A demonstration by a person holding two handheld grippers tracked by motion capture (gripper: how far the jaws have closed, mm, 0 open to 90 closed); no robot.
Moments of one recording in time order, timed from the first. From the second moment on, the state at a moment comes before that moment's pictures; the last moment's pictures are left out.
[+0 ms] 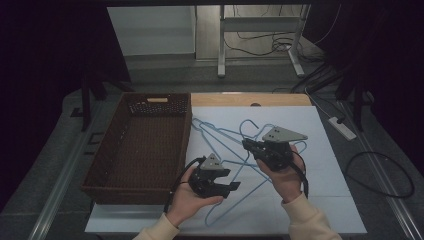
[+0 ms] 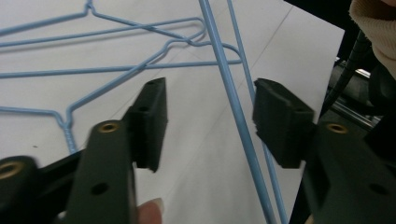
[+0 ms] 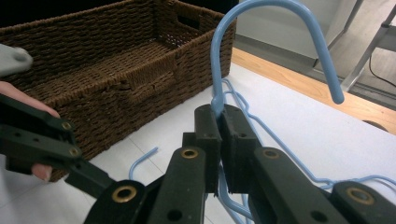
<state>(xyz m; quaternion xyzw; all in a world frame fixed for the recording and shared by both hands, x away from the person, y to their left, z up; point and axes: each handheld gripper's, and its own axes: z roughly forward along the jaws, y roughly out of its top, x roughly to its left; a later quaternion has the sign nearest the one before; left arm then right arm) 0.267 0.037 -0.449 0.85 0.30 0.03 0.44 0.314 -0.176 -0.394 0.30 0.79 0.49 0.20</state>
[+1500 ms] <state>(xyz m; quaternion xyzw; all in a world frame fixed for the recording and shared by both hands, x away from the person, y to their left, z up) 0.266 0.114 -0.404 0.77 0.36 0.08 0.52 0.285 -0.273 -0.434 0.32 0.77 0.51 0.20</state>
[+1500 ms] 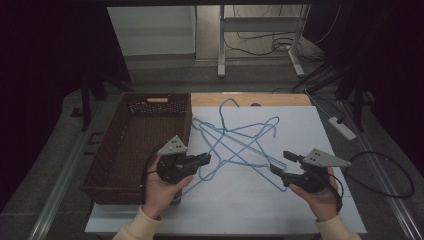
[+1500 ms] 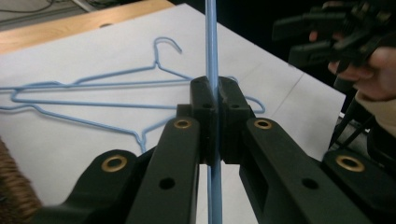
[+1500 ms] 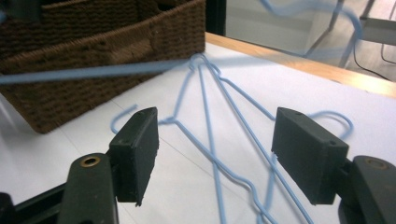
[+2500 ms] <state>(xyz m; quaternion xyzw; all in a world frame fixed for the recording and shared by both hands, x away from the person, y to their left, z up) 0.265 0.224 -0.381 0.71 0.41 0.15 0.55 0.299 -0.293 -0.468 0.36 0.78 0.47 0.21</state>
